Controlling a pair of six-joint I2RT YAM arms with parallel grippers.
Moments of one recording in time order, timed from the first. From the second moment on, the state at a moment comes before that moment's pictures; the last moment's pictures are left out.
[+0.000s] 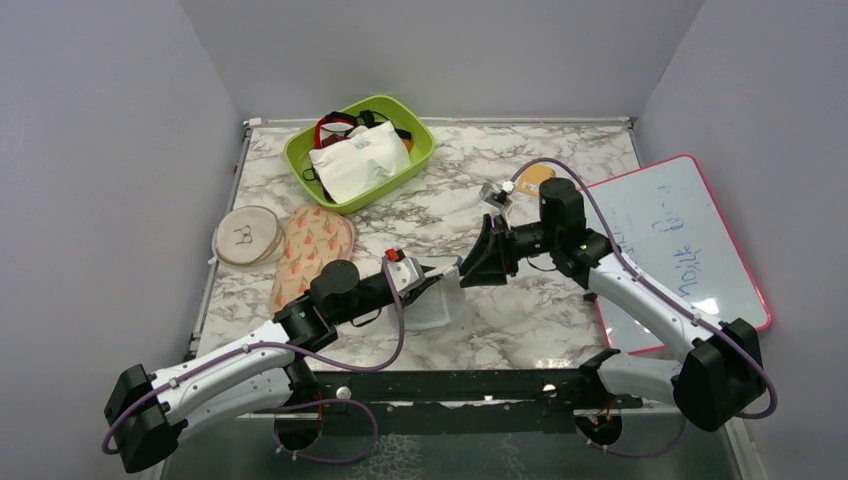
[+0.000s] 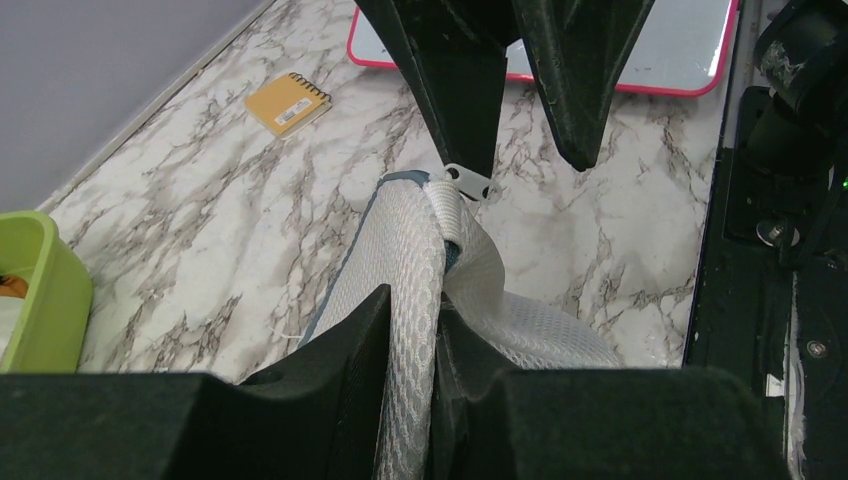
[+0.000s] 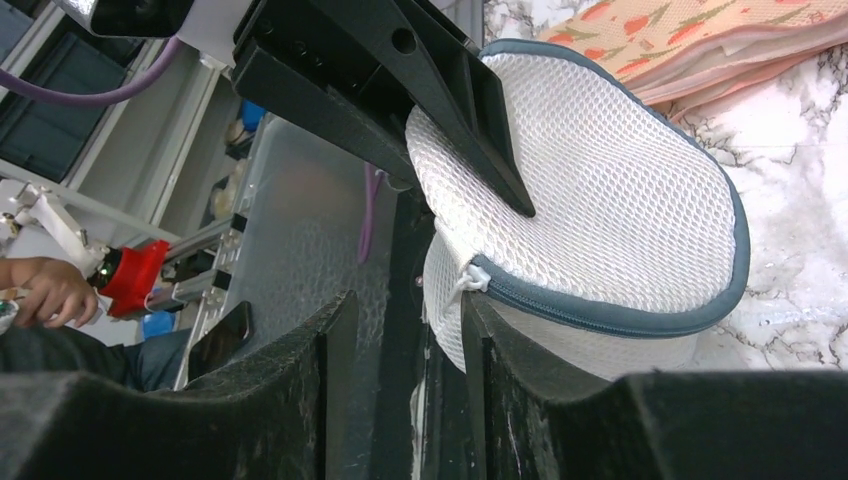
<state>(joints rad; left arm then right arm) -0.94 0.79 0.48 0.23 0.19 0.18 0.51 1.19 0.84 0.00 -1.22 0.26</state>
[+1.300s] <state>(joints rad) -0.94 0.82 0.48 0.23 0.23 0.18 0.51 1.23 0.73 0.20 -1.14 0.41</state>
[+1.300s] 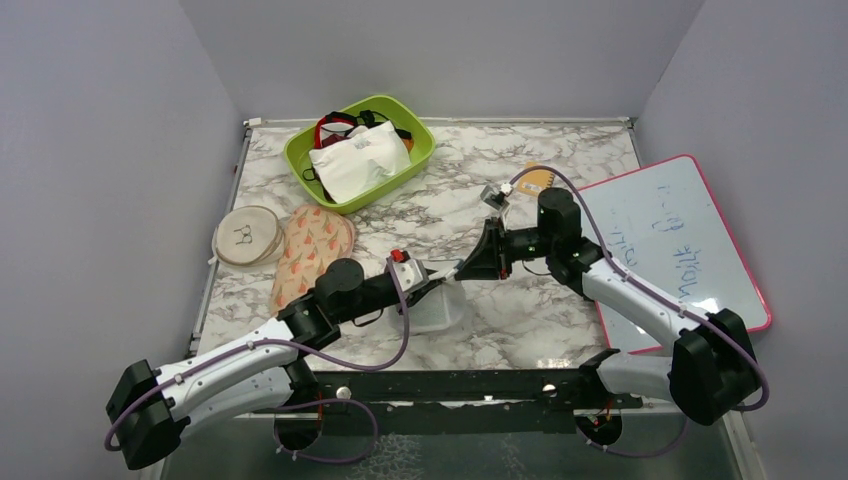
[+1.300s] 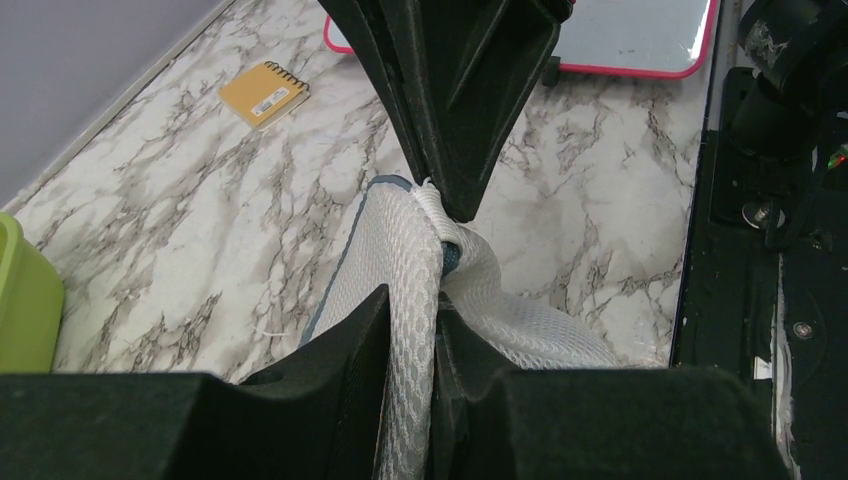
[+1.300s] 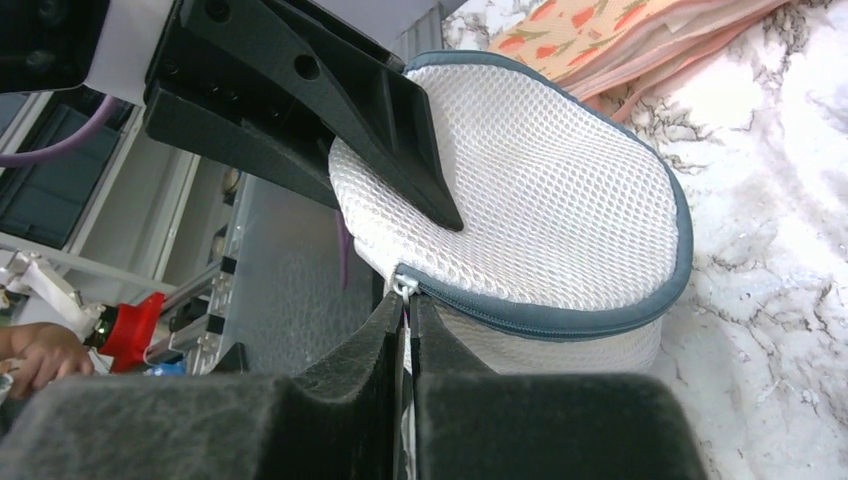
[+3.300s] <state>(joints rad) -0.94 1.13 0.86 -0.33 0.04 -0.47 0.55 1.26 0.71 0.11 -0.99 0.11</state>
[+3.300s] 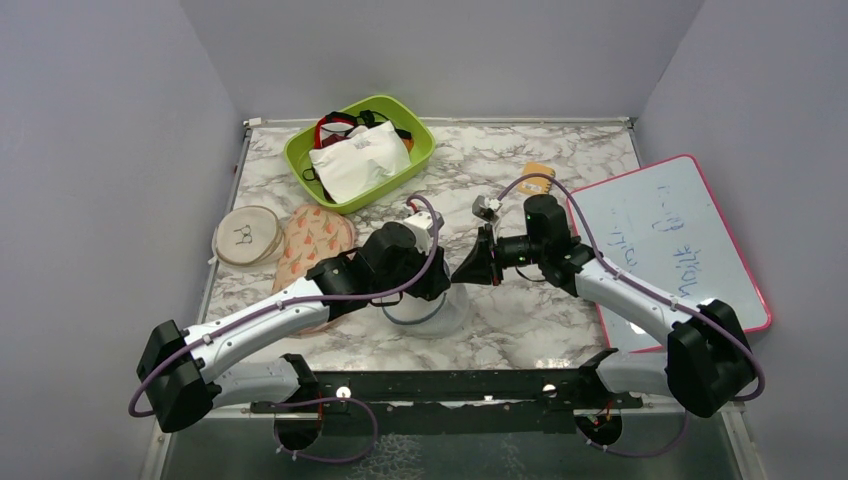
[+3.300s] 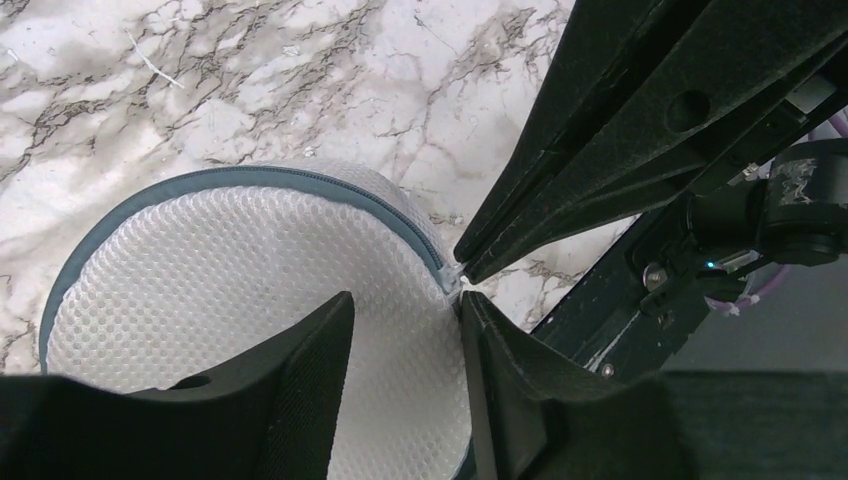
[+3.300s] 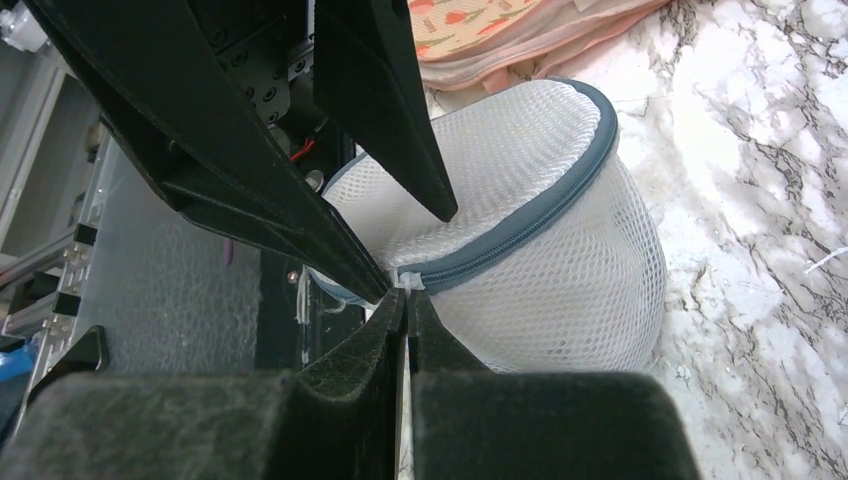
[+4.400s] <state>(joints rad) -0.93 1.14 0.86 -0.35 0.09 -0.33 0.58 1.32 0.71 0.14 -0.74 -0.02</state>
